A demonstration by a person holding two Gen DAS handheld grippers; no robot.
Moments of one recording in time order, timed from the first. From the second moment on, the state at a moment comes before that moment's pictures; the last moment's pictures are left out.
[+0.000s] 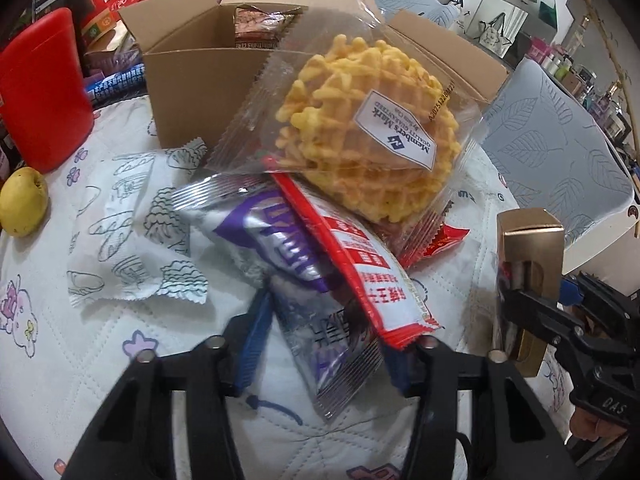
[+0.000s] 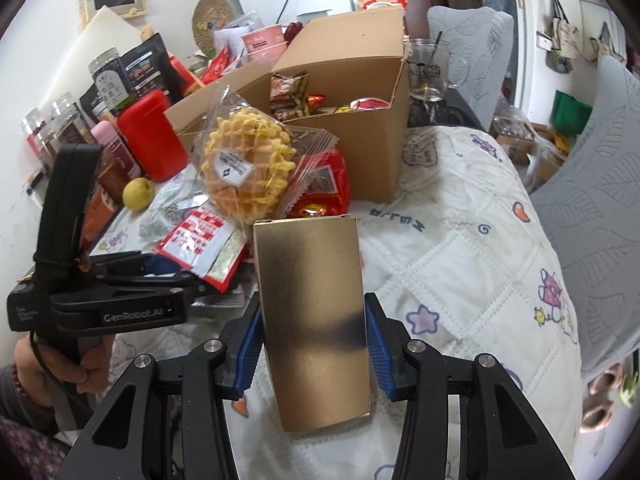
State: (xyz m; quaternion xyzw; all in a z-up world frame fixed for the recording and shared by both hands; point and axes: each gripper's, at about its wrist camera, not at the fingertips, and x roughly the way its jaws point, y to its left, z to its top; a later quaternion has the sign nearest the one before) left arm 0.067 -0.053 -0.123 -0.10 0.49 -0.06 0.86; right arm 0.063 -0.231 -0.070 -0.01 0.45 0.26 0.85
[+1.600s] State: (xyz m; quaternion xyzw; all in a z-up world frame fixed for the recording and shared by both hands) left arm -0.002 -0.007 -0.122 -0.06 0.52 -0.06 0.85; right arm -0.024 -0.178 -0.089 0.00 0.51 0.24 0.83
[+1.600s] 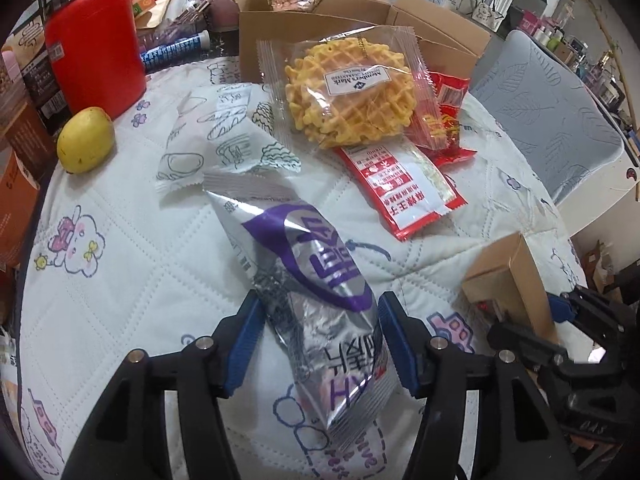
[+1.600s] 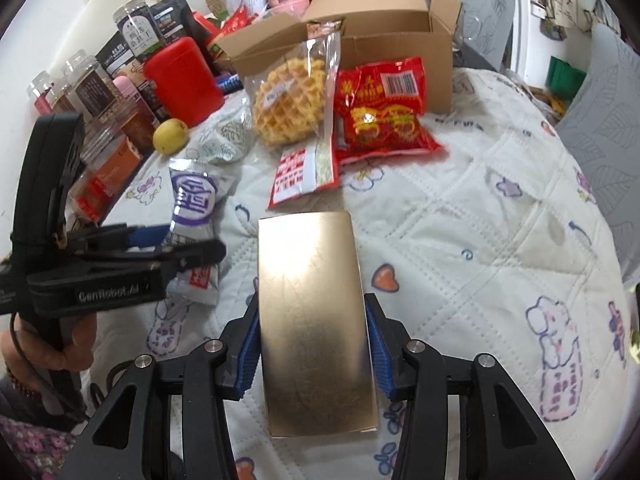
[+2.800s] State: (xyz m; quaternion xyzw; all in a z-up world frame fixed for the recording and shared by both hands) left arm -0.035 -0.011 -0.090 -0.05 0.46 -0.10 0.88; right arm -0.044 -0.186 -0.081 0.08 0.45 0.26 0.85
